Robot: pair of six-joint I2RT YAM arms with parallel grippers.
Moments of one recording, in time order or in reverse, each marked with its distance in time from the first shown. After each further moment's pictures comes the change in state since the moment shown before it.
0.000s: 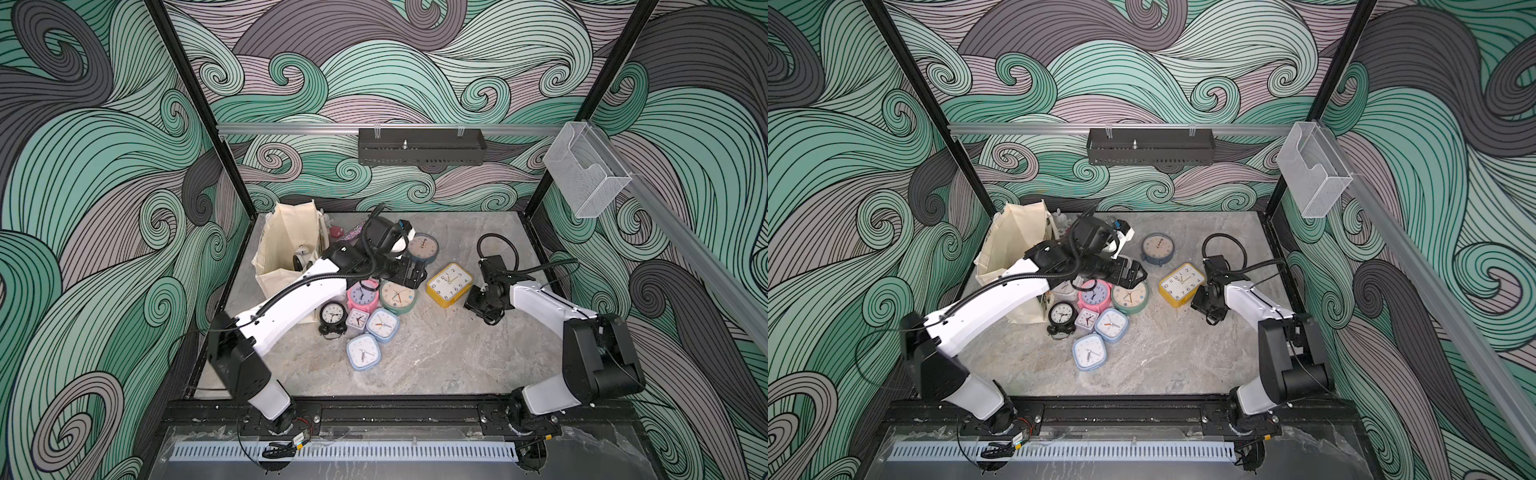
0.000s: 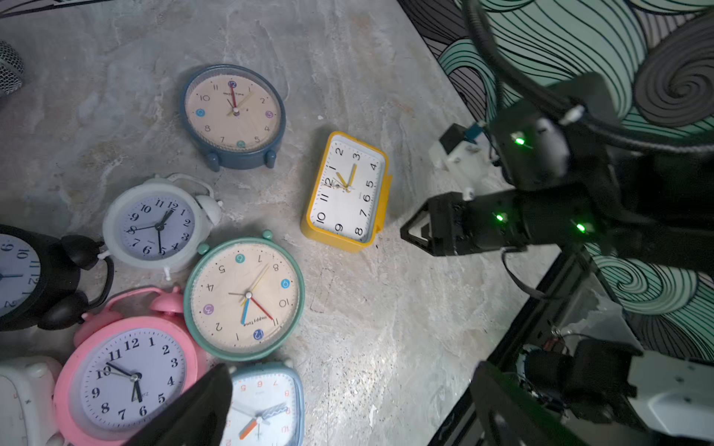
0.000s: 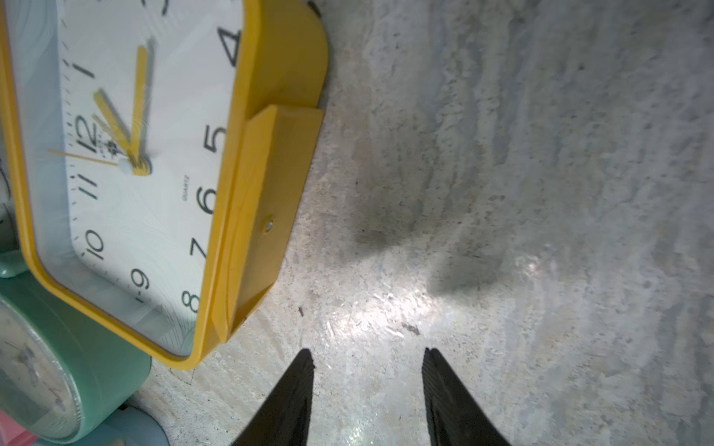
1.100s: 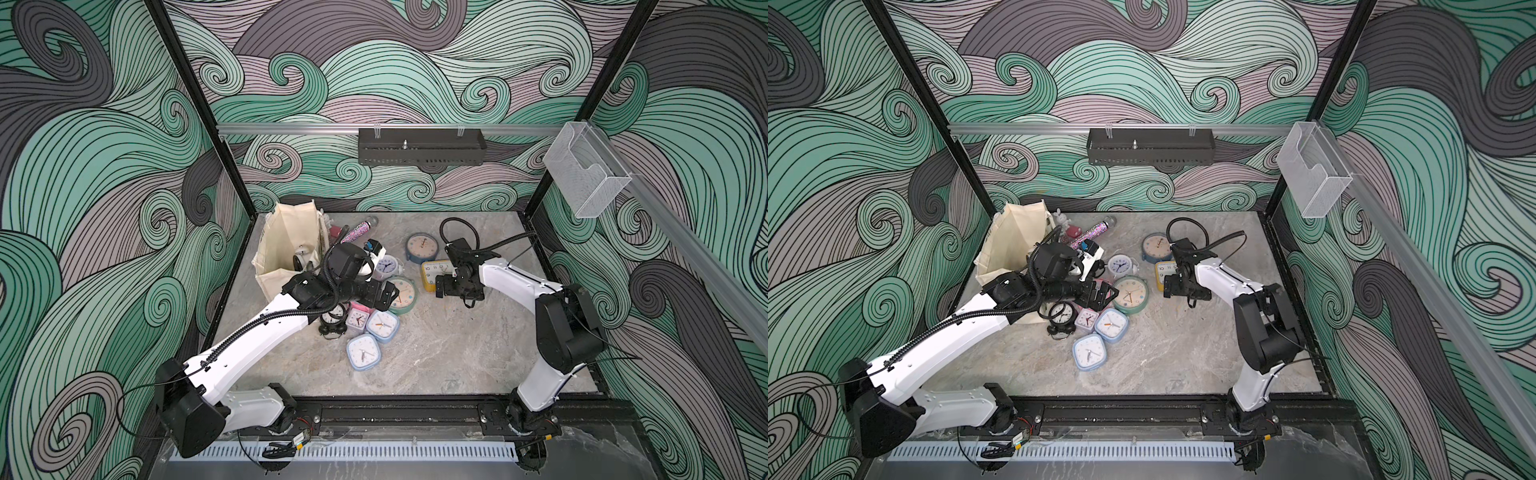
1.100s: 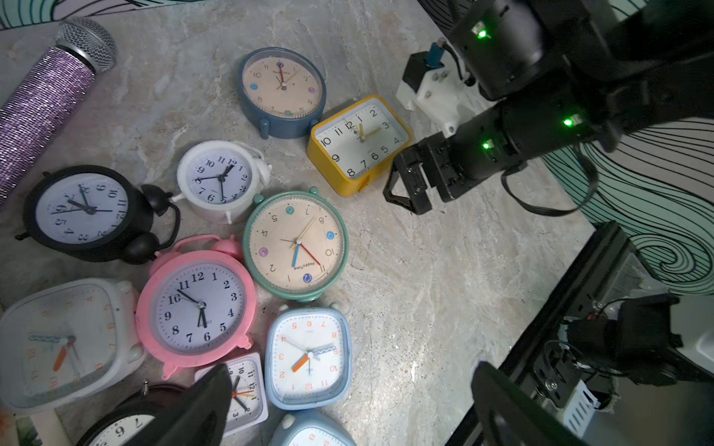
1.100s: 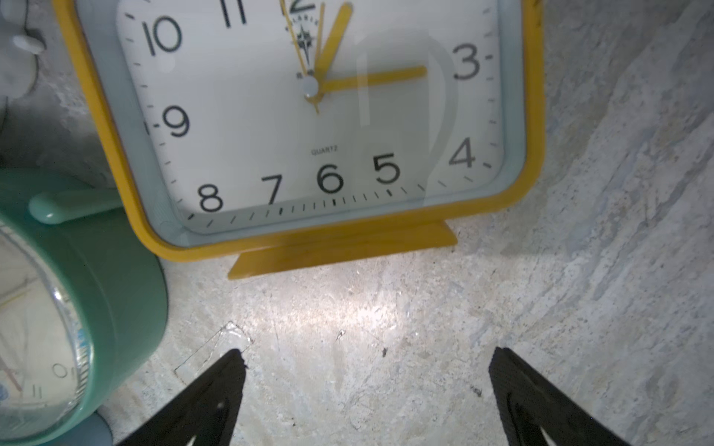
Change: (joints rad) left arm 0.061 -0.293 -0.339 0.094 -0.014 0.062; right arm 0.169 0.223 0.322 -0.136 0.162 -0.282
